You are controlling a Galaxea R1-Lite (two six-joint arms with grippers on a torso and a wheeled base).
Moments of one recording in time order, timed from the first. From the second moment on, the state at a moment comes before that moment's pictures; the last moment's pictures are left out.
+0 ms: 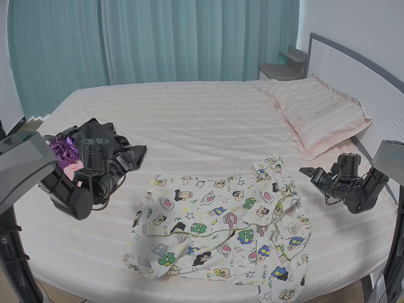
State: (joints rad) left arm -0.22 2.10 -0.86 -0.88 0.29 -0.73; right arm -0.01 2.28 -0.83 -1.01 0.19 0.66
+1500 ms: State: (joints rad) left arm -0.35 1.73 -0.51 -0.89 0.21 -0.95; right arm -0.08 2.39 -0.66 -1.02 0.33 0.43
